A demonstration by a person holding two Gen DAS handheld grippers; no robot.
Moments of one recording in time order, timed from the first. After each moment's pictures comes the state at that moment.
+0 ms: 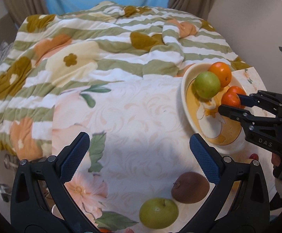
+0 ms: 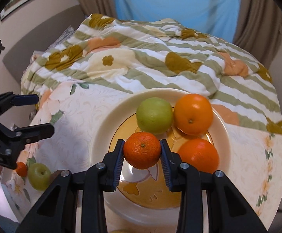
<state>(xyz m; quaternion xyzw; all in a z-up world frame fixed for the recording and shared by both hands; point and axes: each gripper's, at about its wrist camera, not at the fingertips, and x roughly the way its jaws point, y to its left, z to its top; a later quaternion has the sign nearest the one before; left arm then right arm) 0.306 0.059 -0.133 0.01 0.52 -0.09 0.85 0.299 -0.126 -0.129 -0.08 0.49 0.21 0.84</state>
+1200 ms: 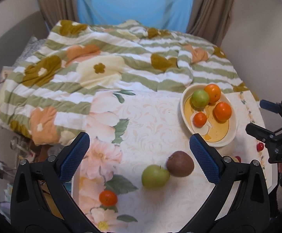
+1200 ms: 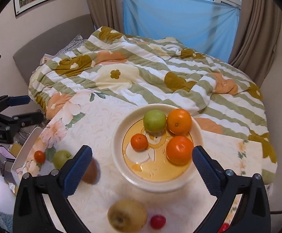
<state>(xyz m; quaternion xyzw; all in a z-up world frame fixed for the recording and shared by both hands) 0.212 0.087 -0.045 -0.03 0.45 -0.01 0.89 0.223 -0.148 -0.038 -0.09 0.44 0.20 0.87</state>
